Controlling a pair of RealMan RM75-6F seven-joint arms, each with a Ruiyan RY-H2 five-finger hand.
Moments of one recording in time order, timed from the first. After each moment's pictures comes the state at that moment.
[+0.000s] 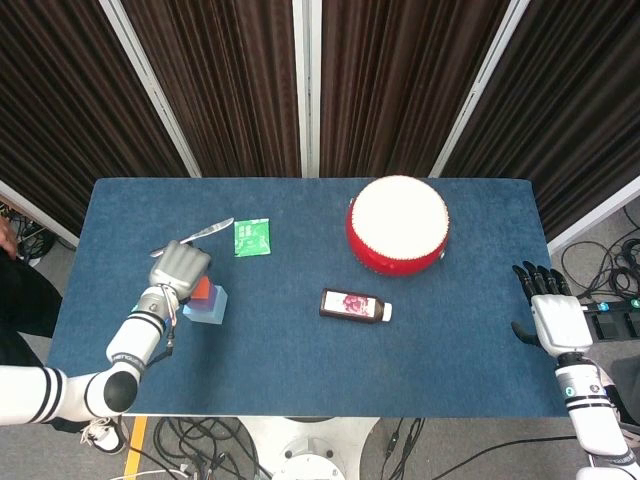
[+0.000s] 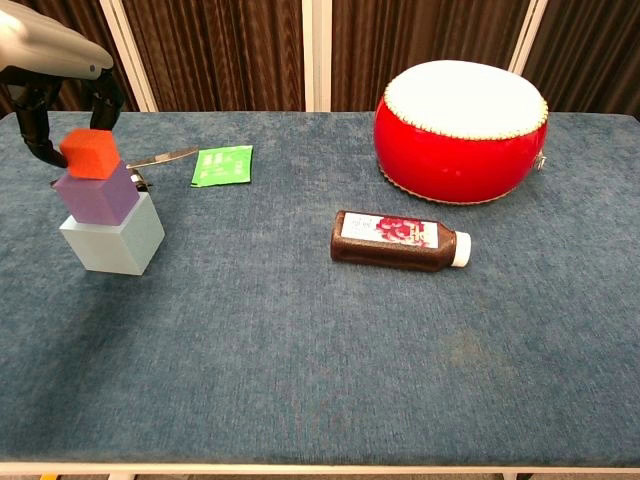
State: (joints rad) left arm -1.17 -1.12 0.05 -1.95 0.32 1.02 0.92; right arm 0.29 -1.17 0.10 -1.56 -1.27 1.19 -0.18
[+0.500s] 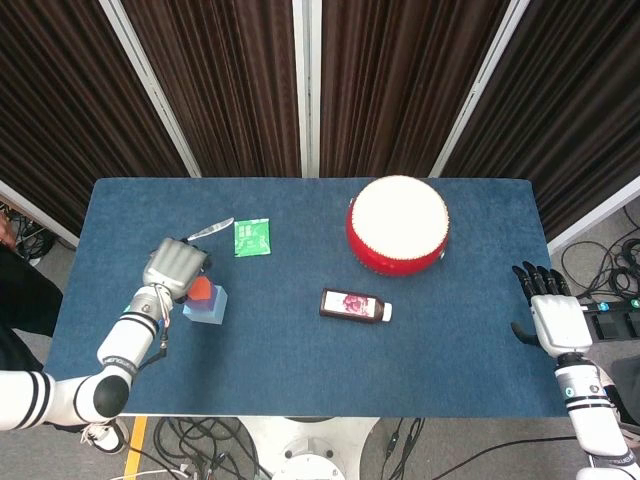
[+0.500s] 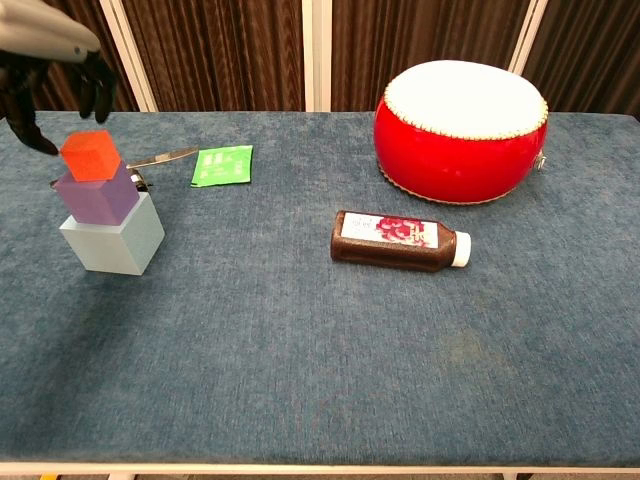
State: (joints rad) left arm -1.17 -1.07 0.06 -2.00 0.35 1.06 0.92; right arm 0.29 -1.17 0.10 -1.56 -1.27 1.19 -0.18
